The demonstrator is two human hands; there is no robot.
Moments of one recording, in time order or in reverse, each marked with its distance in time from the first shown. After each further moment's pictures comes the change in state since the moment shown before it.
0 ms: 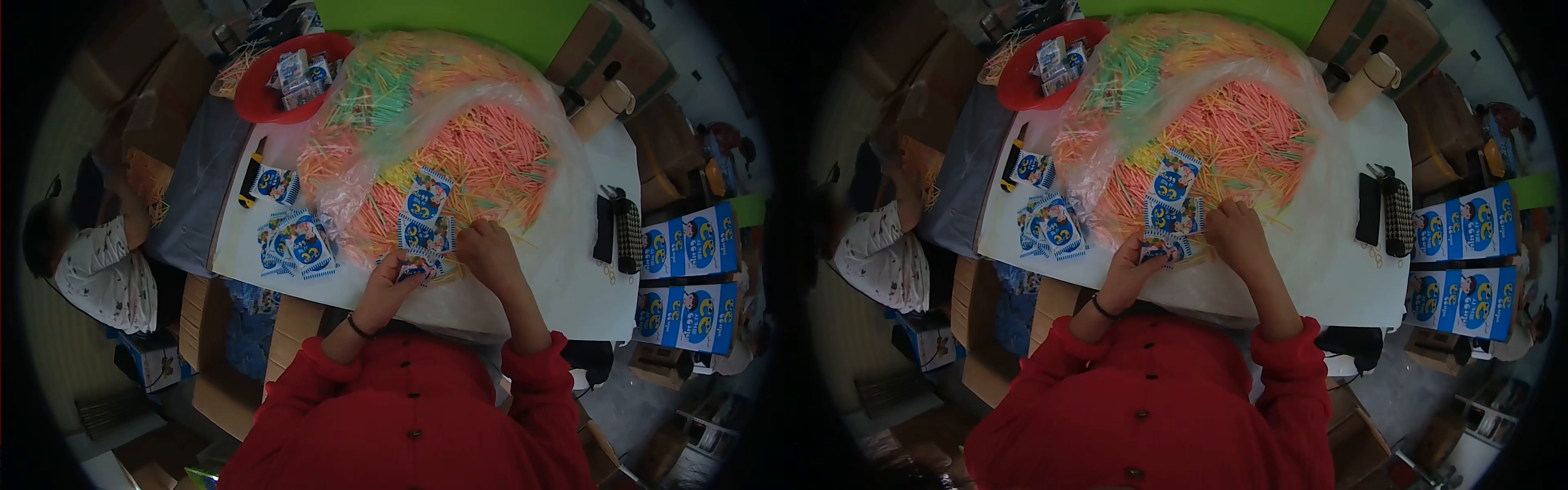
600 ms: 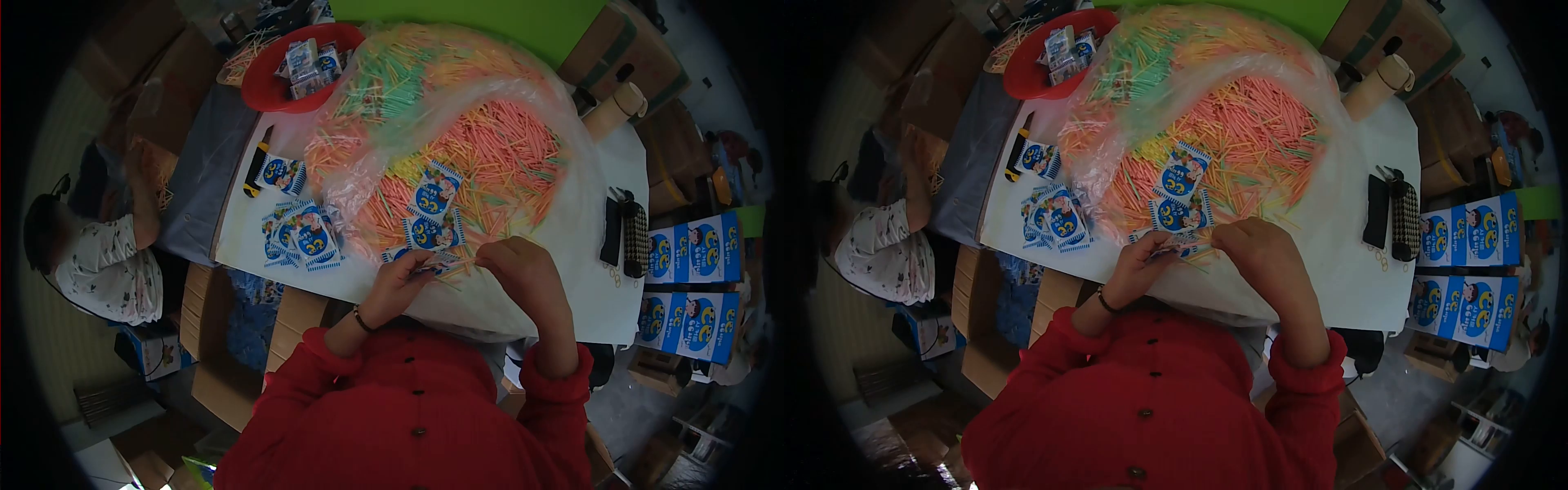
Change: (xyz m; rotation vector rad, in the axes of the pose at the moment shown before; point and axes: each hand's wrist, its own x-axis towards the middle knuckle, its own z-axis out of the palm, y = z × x) left_hand 0.000 -0.001 -0.006 0.623 -0.048 0.194; right_hand -0.002 -0.050 -0.089 0.053 -0.048 -0.149
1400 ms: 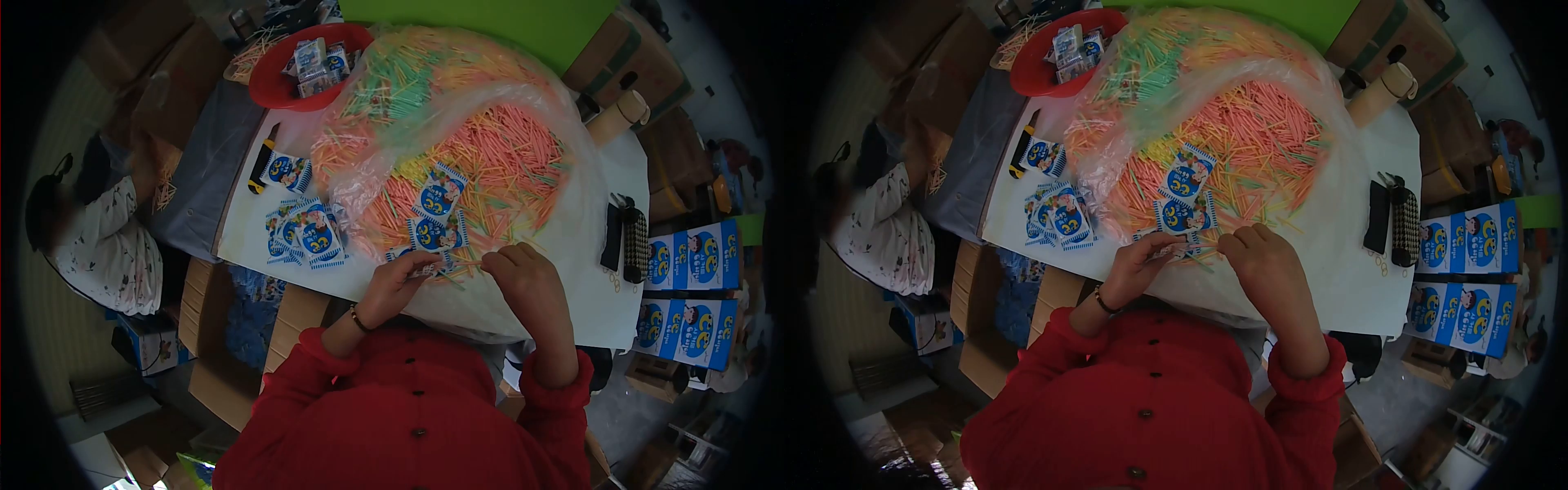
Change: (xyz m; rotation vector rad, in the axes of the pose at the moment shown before) left_hand -0.003 0.009 -0.008 0.066 0.001 0.080; right_hand -0.003 -0.022 -0.008 -0.183 -0.023 -0.015
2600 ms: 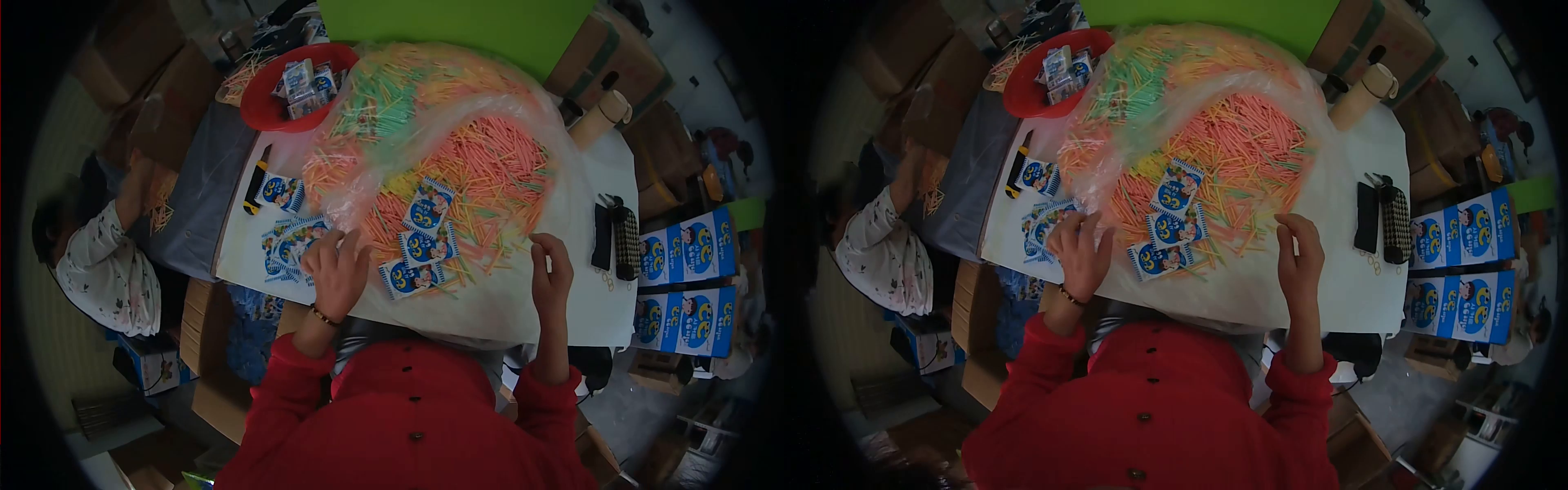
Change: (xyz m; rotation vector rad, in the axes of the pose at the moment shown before) left_hand 0.010 -0.002 -0.061 1.261 0.598 0.412; right_hand -0.041 0.064 0.039 0.440 0.546 0.417
